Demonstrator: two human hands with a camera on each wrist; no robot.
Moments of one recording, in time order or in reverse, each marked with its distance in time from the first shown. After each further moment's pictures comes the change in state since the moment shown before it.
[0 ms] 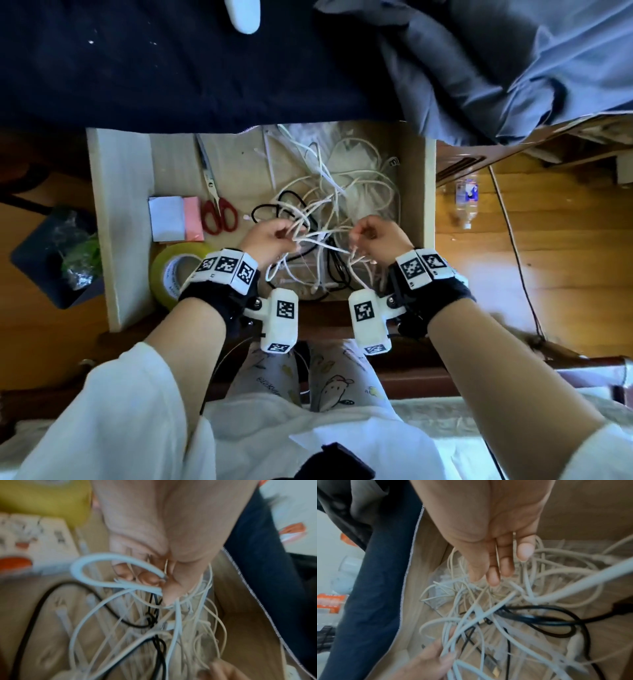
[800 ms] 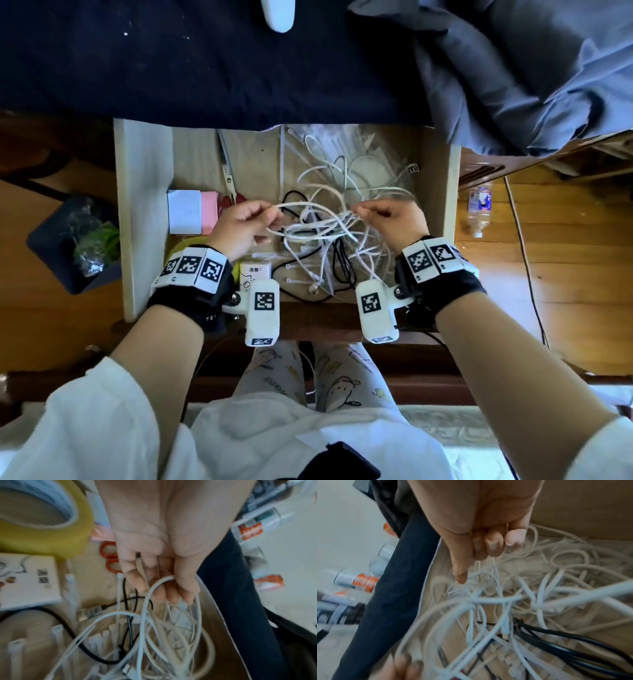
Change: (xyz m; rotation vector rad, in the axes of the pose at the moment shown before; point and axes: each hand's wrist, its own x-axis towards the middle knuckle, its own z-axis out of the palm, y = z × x) left_hand -0.019 -0.006 -0.049 -0.231 0.113 0.082; right_hand 0.008 -0.031 -0.004 0.083 0.136 -0.150
